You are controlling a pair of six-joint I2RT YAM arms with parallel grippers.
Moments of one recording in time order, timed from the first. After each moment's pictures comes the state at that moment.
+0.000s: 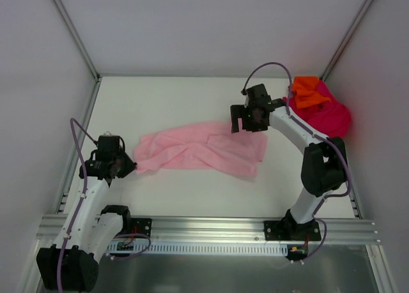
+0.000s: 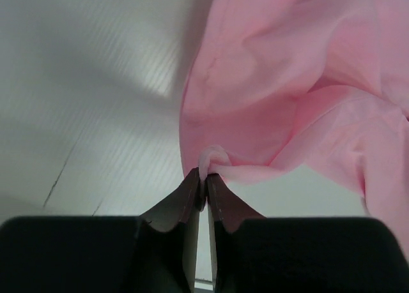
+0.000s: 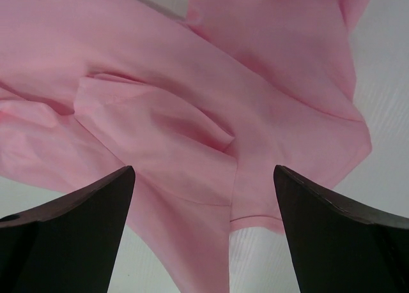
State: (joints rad) left arm -0.03 0.83 0.64 -0.79 0.00 -0.68; right arm 0.40 1.73 1.38 -0.67 -0.06 0.24
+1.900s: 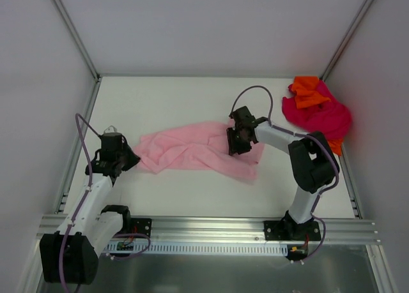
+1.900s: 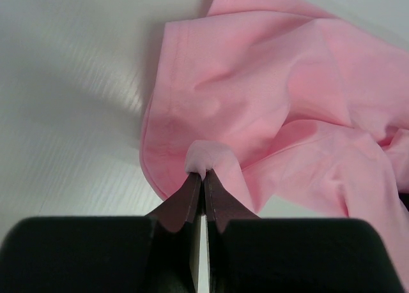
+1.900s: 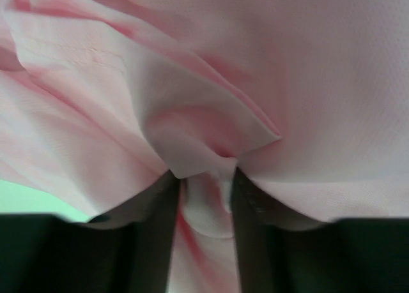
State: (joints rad) left arm -0.03 0.87 0.54 -0.50 0.00 -0.66; right arm 0.52 1.81 1.14 -0.52 -0.09 0.32
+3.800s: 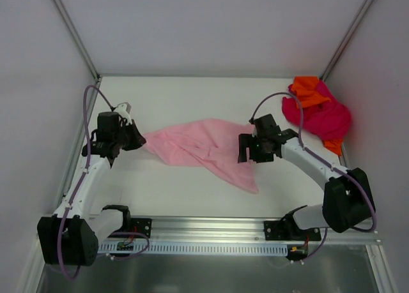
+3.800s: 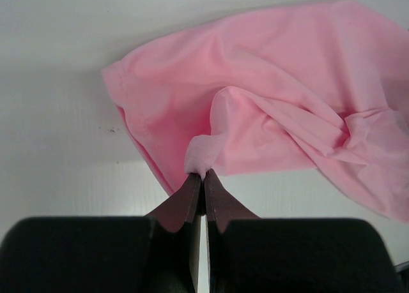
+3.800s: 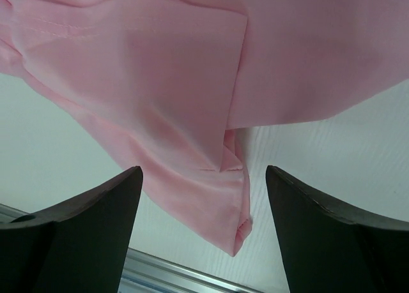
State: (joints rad) left arm -0.03 1.03 0.79 -0.49 0.25 -0.29; right arm 0.46 1.38 0.92 -0.65 -0.10 0.36
